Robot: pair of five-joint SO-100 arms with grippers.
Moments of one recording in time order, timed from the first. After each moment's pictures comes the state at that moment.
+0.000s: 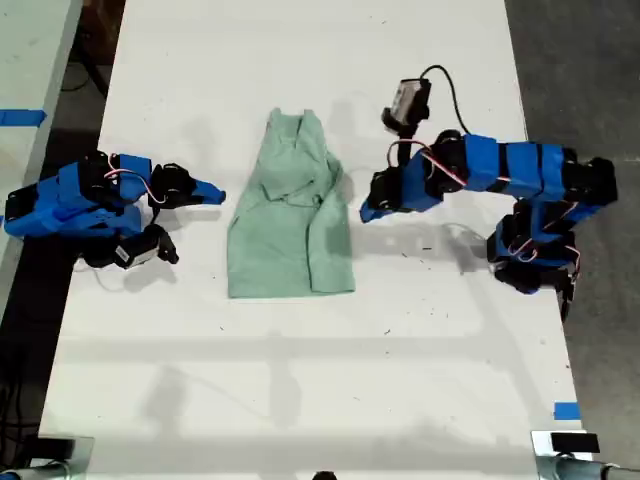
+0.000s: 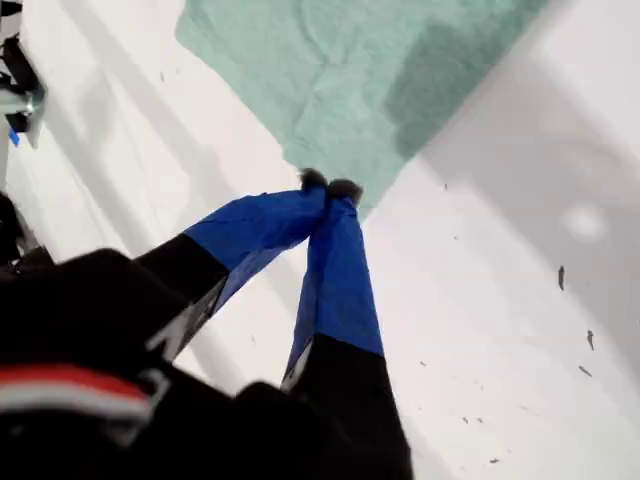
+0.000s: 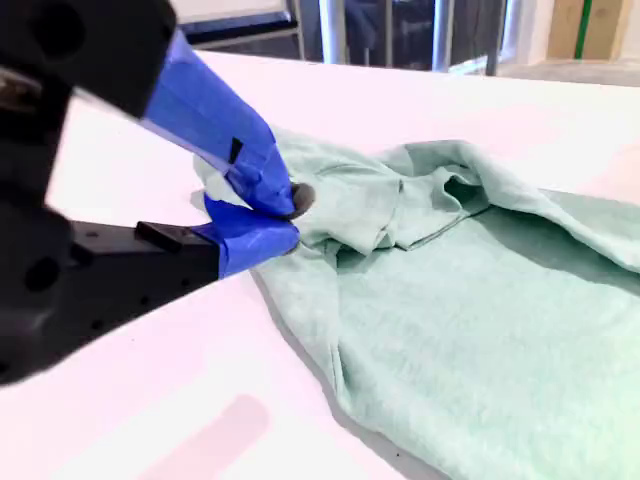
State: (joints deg) arm 0 -21.6 206.1 183.8 56.5 5.2; arm 1 7.9 116.0 89.4 80.7 -9.8
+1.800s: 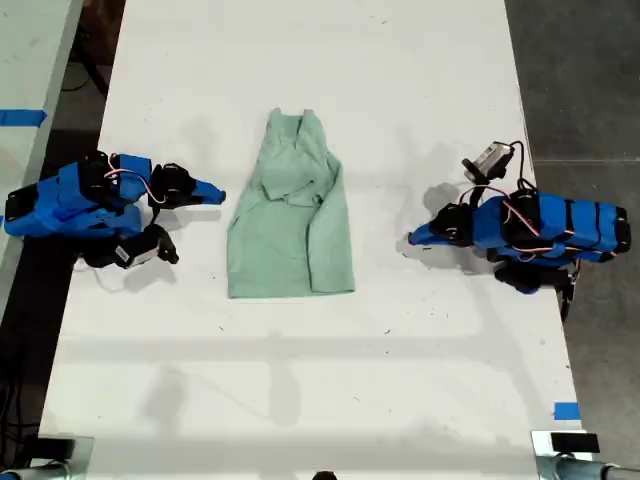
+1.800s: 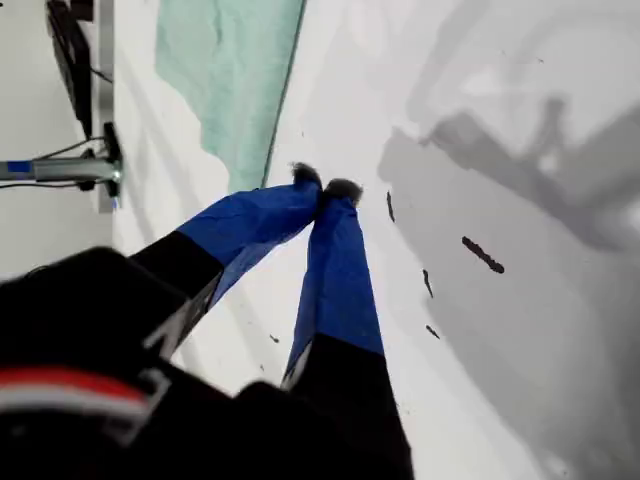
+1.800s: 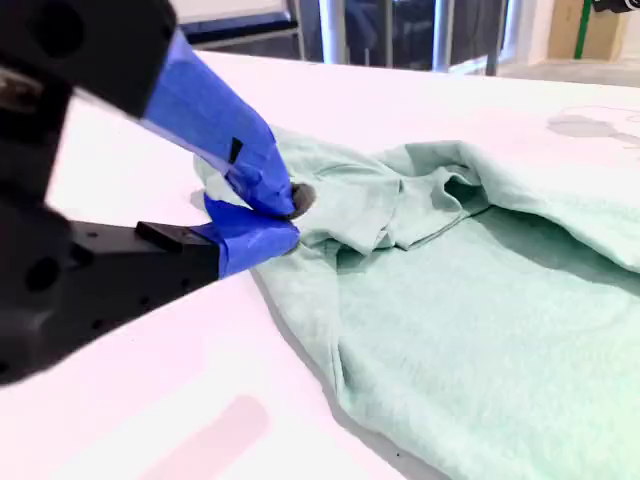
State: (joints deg) arm 0 -21.6 206.1 183.8 56.5 5.2; arm 1 9.3 199.2 175.3 65.2 4.0
